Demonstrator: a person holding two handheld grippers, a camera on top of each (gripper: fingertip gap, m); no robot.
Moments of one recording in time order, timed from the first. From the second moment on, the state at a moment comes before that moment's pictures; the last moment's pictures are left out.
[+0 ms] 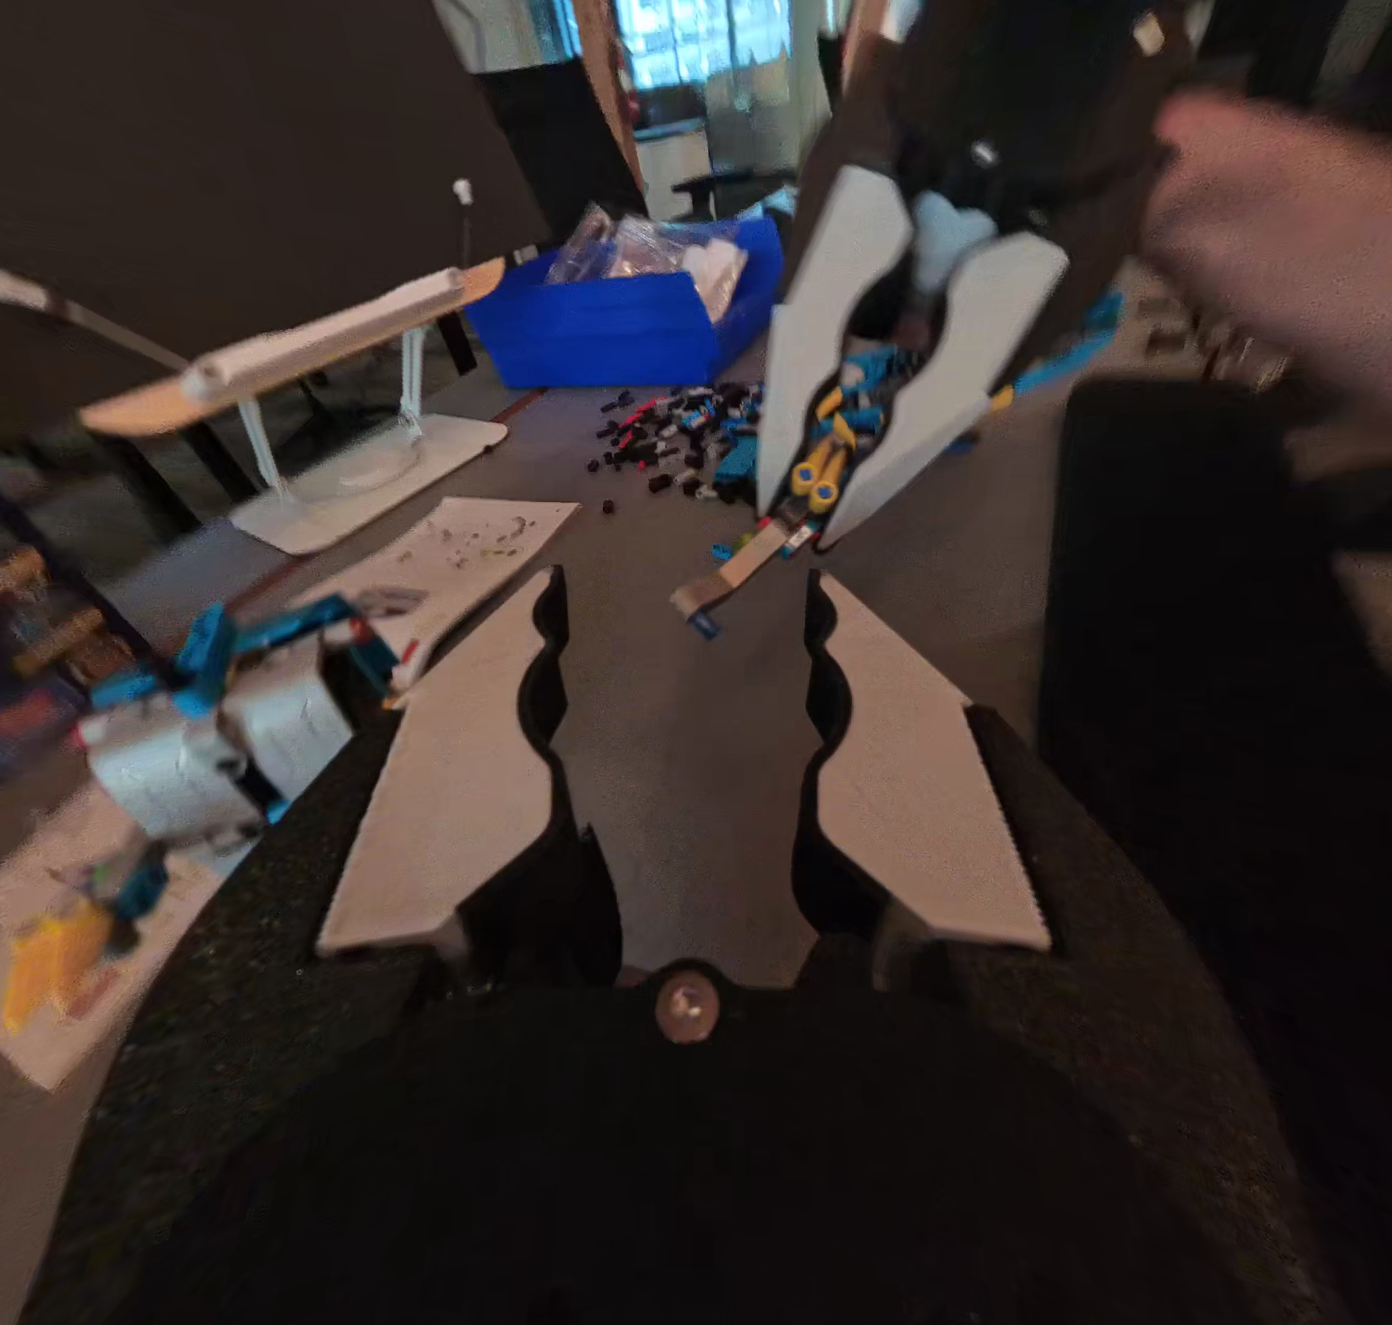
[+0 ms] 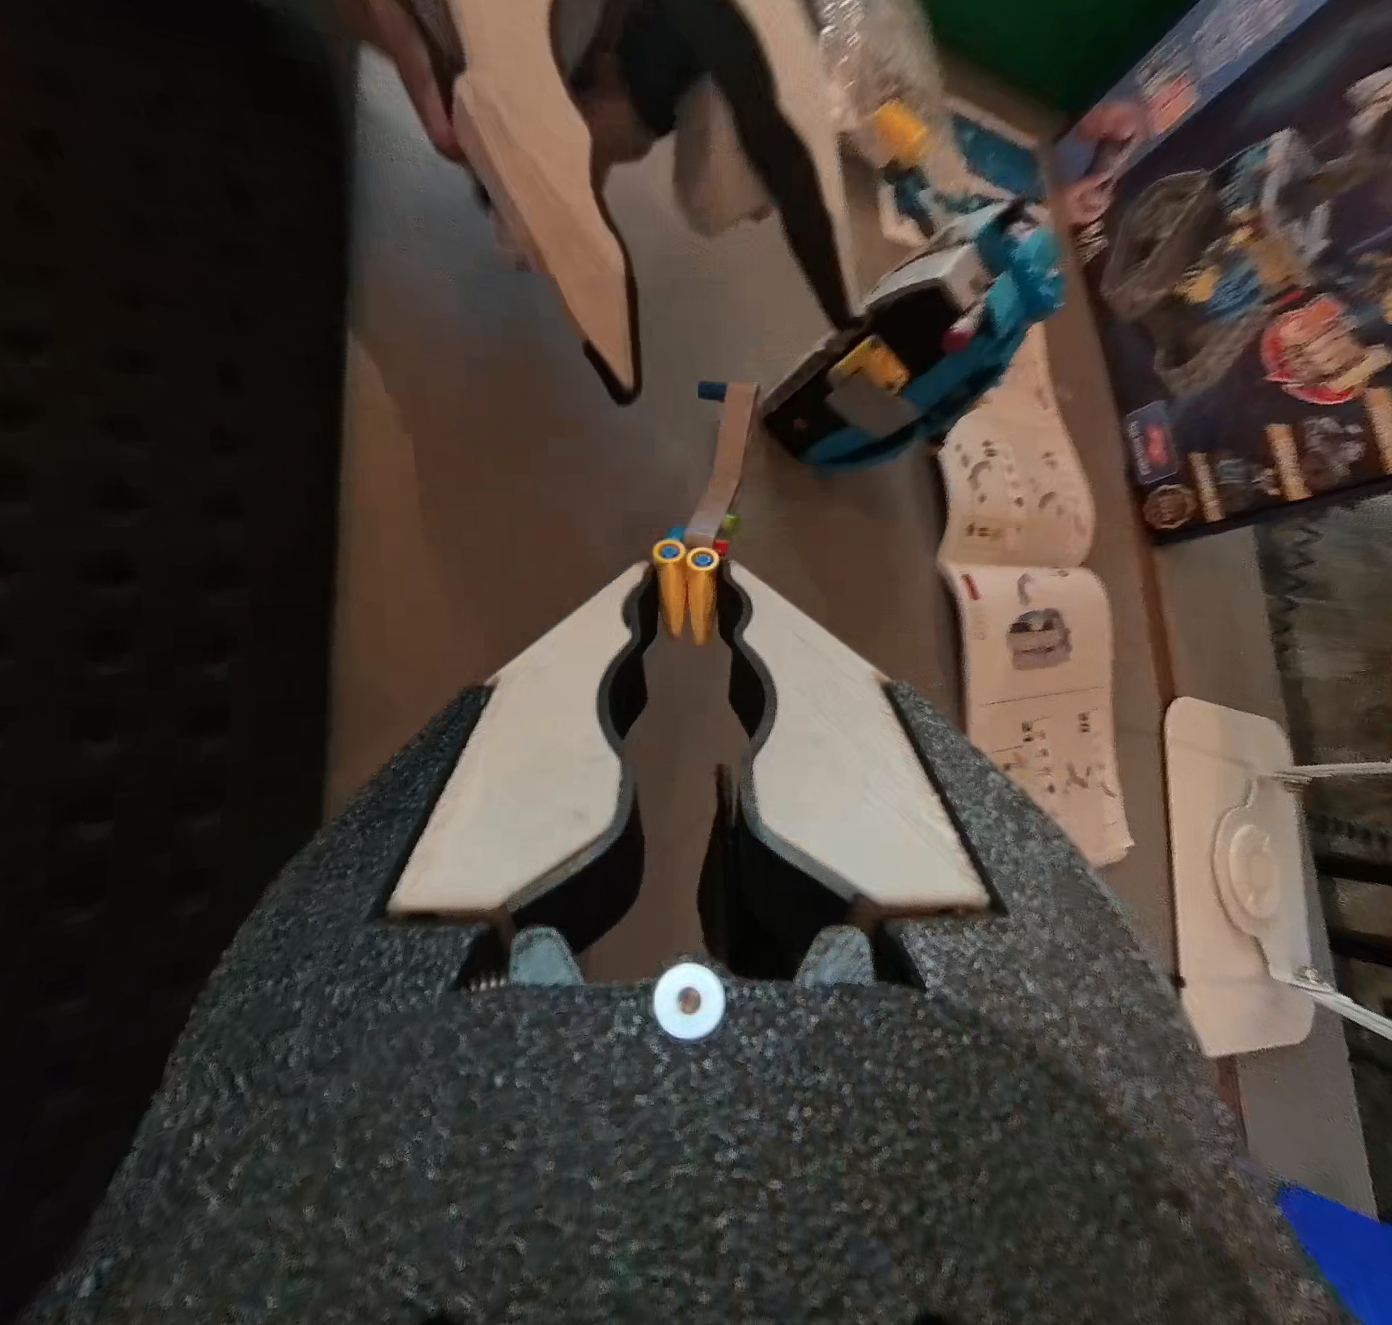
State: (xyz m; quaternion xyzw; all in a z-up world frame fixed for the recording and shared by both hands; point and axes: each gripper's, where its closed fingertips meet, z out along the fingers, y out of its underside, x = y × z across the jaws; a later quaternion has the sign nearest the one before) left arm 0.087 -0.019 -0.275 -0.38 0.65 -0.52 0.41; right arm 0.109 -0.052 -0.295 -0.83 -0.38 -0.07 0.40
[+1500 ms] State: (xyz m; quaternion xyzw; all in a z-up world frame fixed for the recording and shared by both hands) left arm 0.093 -0.064 -0.329 -0.36 0.75 -0.43 0.36; right arm 0.076 -0.055 -0.301 -0.78 -0.40 -0.01 0.49
